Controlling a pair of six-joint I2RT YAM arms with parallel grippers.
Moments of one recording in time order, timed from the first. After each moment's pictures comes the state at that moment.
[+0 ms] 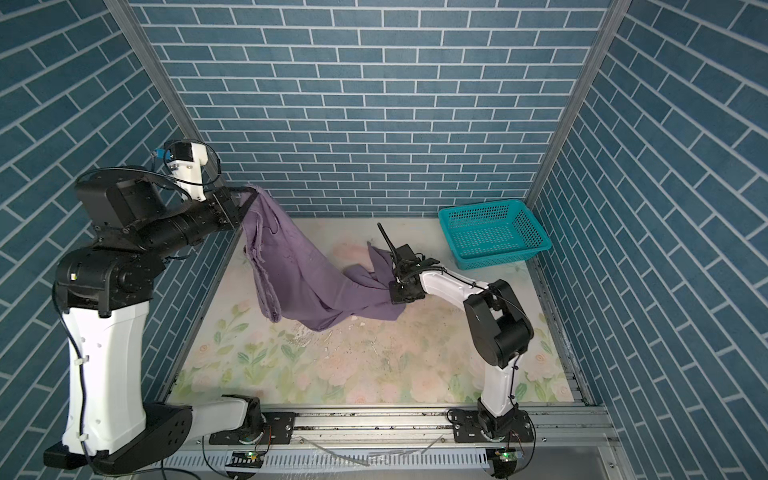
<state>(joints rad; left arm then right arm) -0.14 1.26 2.01 -0.97 0.33 -0.39 0.61 1.75 1.20 -0.62 -0.07 0.37</state>
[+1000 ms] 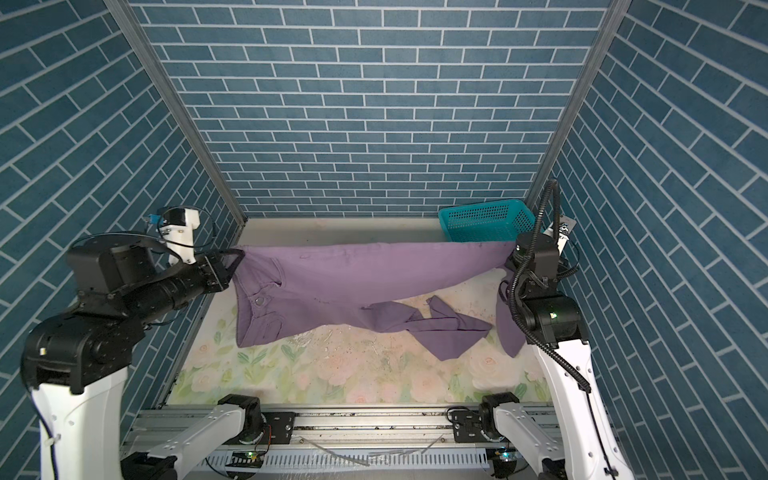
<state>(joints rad) -0.13 0.99 1.80 -1.22 0.22 -0.39 0.21 0.94 1.30 -0.70 0.70 0.31</state>
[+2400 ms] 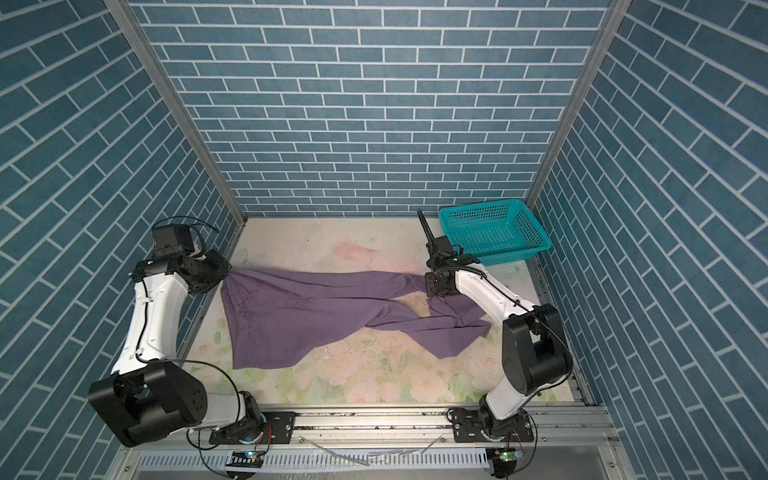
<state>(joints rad) 0.38 1.36 1.31 -0.89 0.12 -0.49 0.44 1.60 1.18 -0.79 0.11 0.29</state>
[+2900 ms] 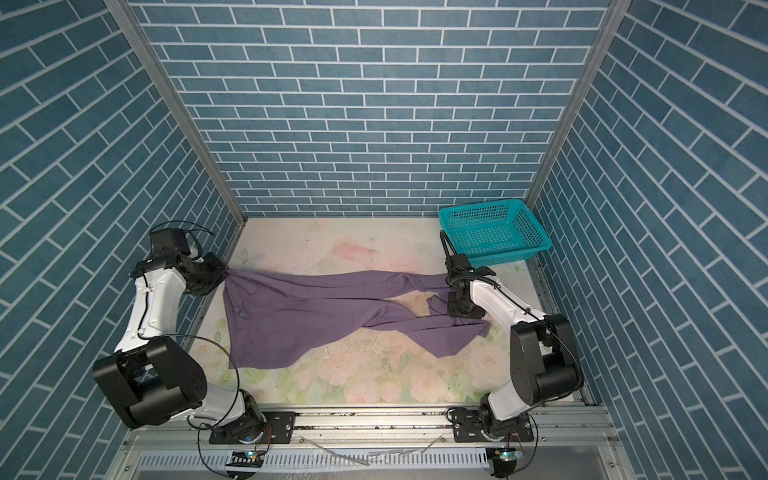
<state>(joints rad) 0.43 1.45 1.29 -0.84 0.22 -0.48 0.32 1.57 1.01 -0.87 0.18 0.40</state>
